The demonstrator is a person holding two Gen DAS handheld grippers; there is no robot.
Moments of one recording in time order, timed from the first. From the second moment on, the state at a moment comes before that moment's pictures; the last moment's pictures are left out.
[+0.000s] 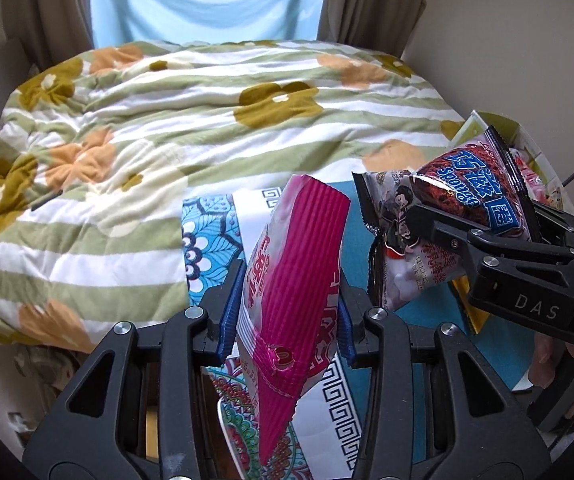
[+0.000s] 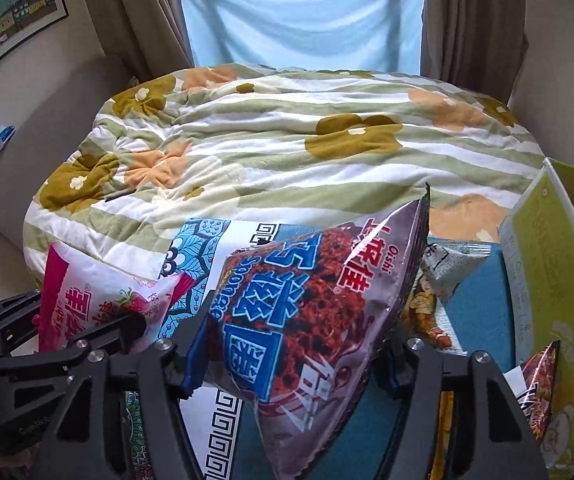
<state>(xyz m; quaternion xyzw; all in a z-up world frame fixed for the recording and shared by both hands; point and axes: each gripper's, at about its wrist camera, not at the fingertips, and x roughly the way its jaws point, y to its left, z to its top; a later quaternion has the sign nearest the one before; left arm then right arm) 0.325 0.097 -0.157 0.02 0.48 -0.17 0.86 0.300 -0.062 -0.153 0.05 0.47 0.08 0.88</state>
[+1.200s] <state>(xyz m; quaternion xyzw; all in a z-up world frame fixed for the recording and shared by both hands) 0.362 -0.307 -0.109 0.02 0.48 -0.19 0.86 0.255 -0.445 -0.067 0.11 0.42 0.02 0.90</state>
